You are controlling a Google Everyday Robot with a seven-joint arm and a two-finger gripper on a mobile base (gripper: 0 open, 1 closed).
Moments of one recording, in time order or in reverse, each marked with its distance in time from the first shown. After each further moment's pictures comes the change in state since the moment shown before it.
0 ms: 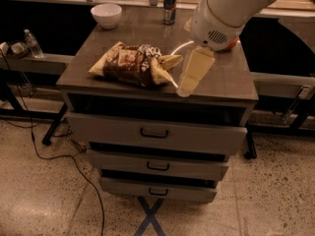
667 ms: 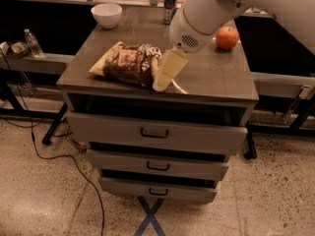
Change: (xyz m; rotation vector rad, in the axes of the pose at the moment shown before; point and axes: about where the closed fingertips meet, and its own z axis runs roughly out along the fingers) arm -0.030 -0.025 0.048 0.039 -0.077 0.090
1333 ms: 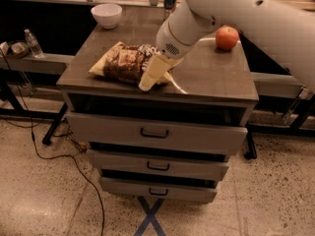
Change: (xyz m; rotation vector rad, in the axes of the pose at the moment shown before) arm -0.014 -0.021 0.063 -0.003 -0.068 0.064
